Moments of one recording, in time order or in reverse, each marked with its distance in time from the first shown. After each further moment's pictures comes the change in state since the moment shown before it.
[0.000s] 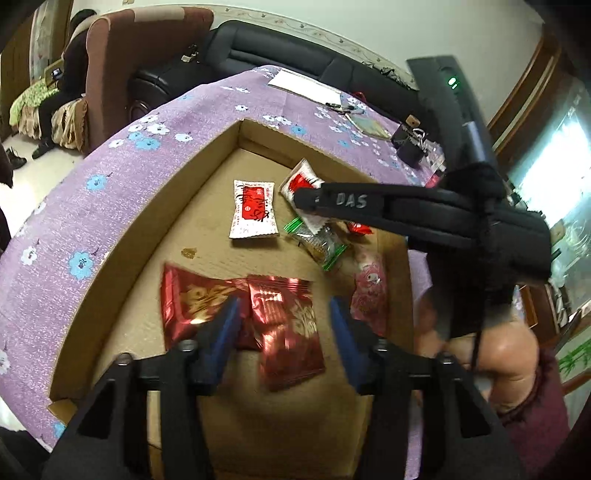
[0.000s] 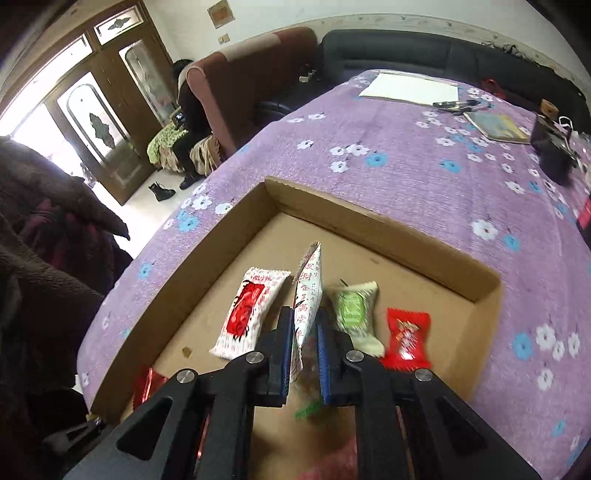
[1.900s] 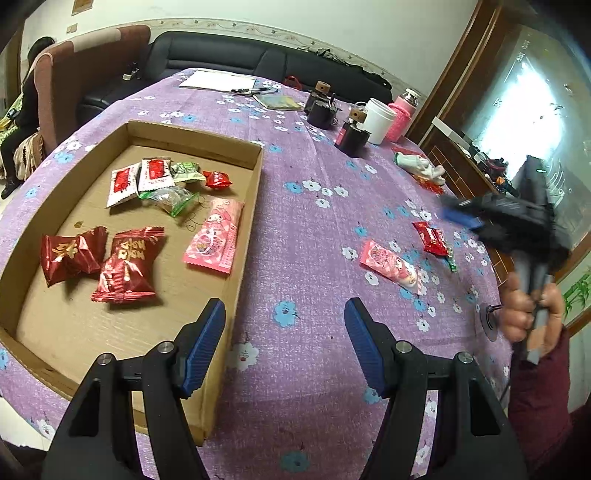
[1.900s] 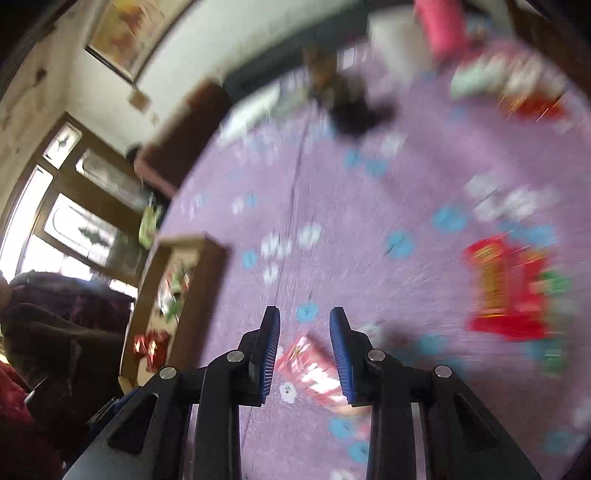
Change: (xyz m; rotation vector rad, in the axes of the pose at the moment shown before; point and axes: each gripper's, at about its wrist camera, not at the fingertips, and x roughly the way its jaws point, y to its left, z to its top) left arm -0.017 -0.119 -0.056 0.178 0.020 -0.082; right arm -0.213 -0.264 -0.135 0.447 -0.213 0.040
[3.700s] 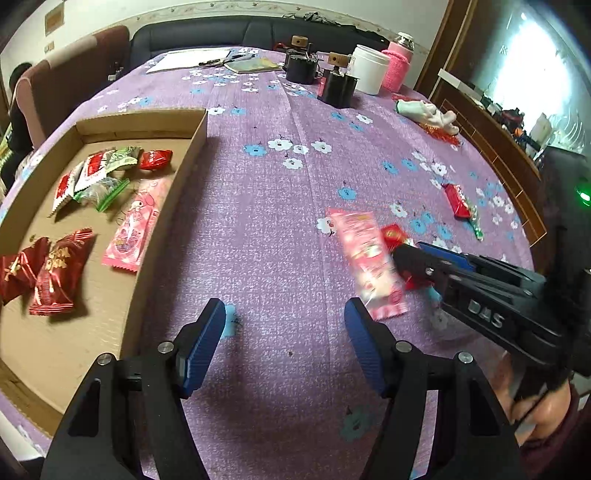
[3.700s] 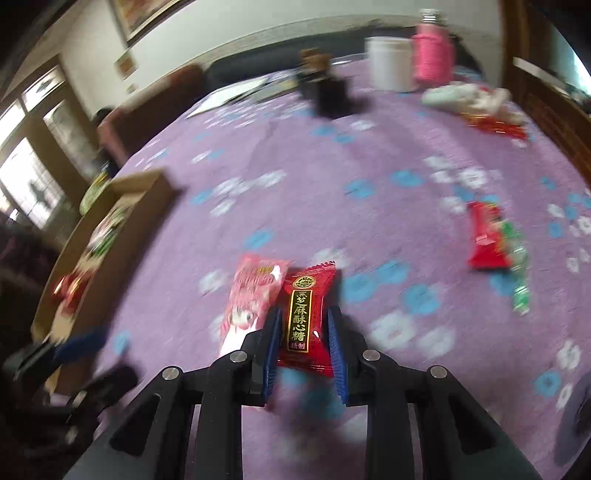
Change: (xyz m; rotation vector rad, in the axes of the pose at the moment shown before) left arm 0.063 -0.059 -0.002 0.102 0.111 0.108; right arm 0.047 0.041 -0.081 -0.229 0.086 -0.193
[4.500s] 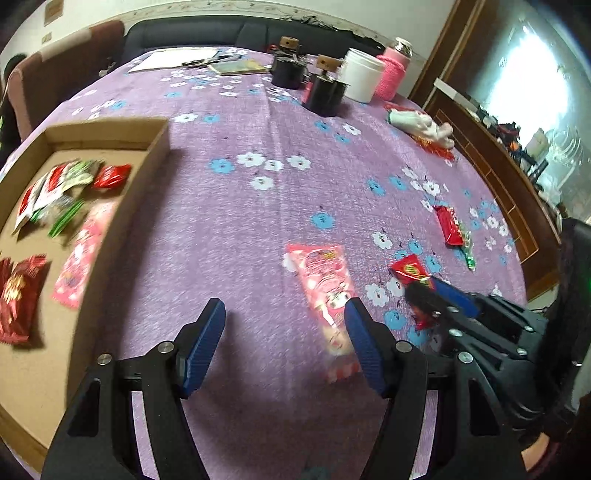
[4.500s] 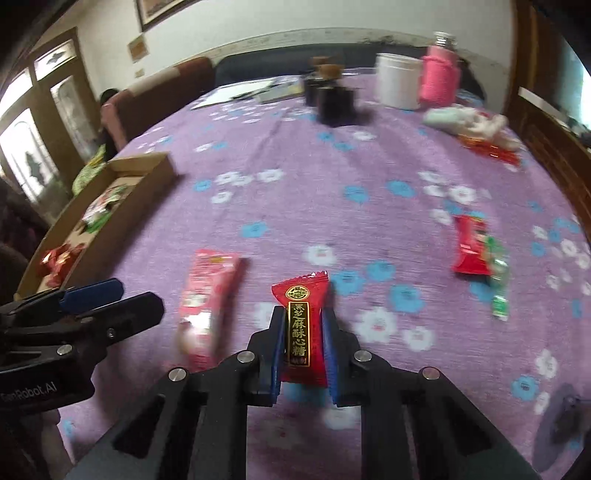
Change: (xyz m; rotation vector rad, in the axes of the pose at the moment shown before) left arm 0.028 -0.021 0.025 -0.014 -0.009 -0.048; right arm -0.006 -0.016 -0.005 -0.039 -0.048 -0.152
